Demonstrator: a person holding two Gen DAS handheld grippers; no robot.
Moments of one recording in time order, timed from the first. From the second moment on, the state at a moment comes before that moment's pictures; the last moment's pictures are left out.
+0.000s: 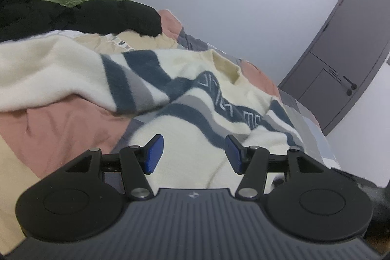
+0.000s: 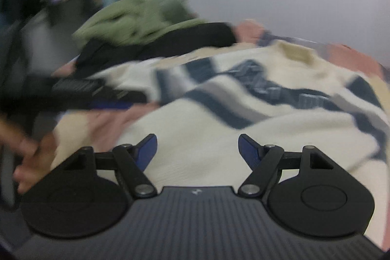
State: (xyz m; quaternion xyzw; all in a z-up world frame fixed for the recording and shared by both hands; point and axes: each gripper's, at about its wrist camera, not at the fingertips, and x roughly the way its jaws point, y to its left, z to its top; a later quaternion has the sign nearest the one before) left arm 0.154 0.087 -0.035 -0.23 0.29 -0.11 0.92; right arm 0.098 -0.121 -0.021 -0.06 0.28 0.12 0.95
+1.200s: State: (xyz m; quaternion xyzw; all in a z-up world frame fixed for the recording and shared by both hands) left arm 0.173 0.026 -0.058 -0.16 0.35 -0.10 0.92; right arm 0.152 -0.206 -0.080 0.07 0.34 -0.03 0.94
